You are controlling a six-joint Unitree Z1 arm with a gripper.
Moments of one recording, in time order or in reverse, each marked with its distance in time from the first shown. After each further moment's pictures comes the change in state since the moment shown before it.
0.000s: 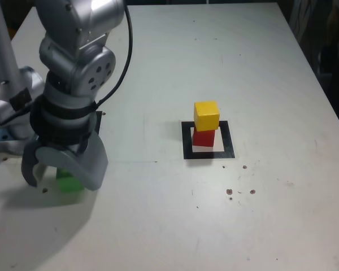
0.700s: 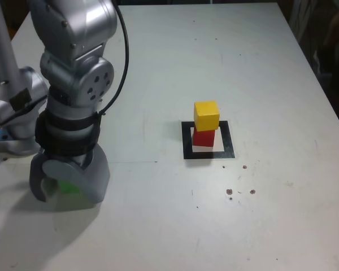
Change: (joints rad) arm -0.004 0.003 0.085 -0.176 -0.008 -0.032
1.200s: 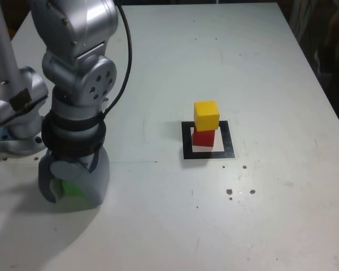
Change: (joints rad) arm 0.000 0.001 -0.024 -0.008 0.048 -0.004
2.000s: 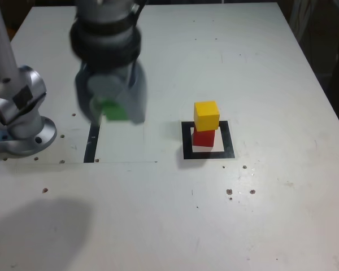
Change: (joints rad) arm 0.220 -0.048 -0.589 0.623 0.269 0.171
